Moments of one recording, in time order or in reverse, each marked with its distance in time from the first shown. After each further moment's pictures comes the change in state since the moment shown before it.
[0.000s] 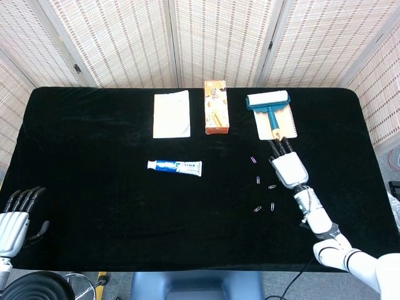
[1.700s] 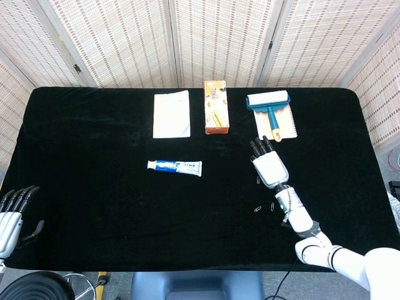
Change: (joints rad) left arm 0.010 0.021 0.000 0.010 0.009 0.020 -0.066; right arm 0.057 -0.055 0.045 -0.084 0.043 -0.015 -0.161
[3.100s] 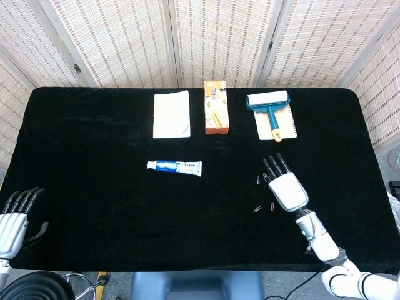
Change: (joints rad) left arm 0.000 -0.016 0.005 -0.014 0.004 -0.002 0.052; right arm -0.177 0.139 -0.125 -0.184 -0.166 0.205 -0.006
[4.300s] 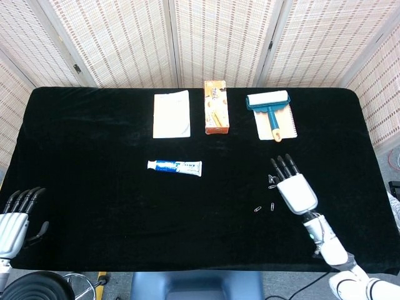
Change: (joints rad) left arm -0.004 -0.006 0.000 -0.002 0.001 -0.005 0.022; right arm -0.061 0.046 -0.006 -0.011 -0.039 0.069 0.032
